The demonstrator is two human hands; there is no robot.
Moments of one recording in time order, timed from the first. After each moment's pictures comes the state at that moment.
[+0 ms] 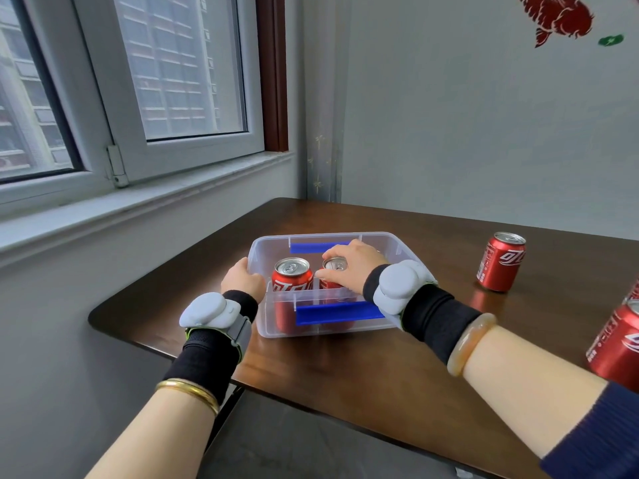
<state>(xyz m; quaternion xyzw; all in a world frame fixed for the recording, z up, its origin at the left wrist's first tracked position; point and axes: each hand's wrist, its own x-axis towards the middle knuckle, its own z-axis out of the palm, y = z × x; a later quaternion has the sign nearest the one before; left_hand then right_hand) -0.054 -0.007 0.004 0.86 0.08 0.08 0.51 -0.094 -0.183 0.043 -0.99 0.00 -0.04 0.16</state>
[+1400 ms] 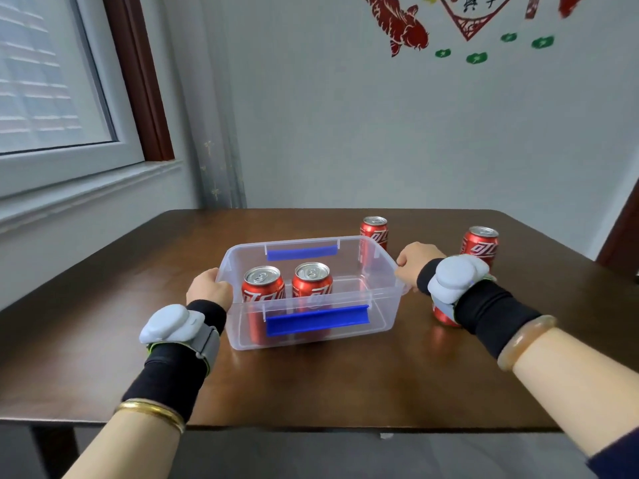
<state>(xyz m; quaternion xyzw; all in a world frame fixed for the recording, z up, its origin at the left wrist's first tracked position) -0.080 -0.134 -0.005 0.85 -0.02 0.00 0.53 -0.219 -0.405 0.046 -0.94 0.32 -0.05 0.13</state>
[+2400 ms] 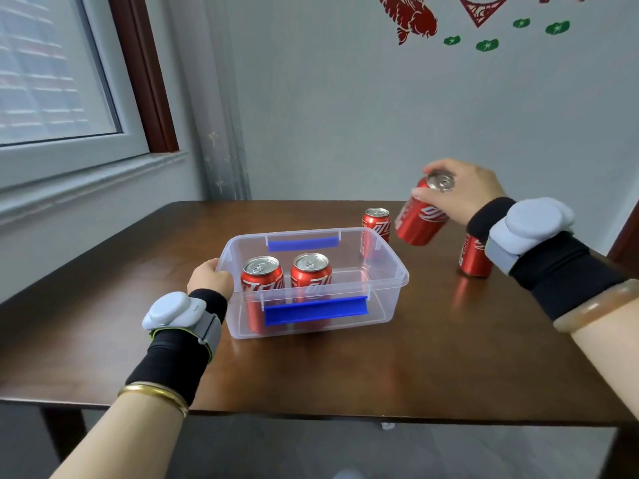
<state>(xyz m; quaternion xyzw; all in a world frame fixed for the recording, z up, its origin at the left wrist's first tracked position) -0.081 -0.135 -0.007 0.84 0.01 0.00 0.54 -0.258 -0.415 0.121 -0.89 0.22 -0.34 0.21</state>
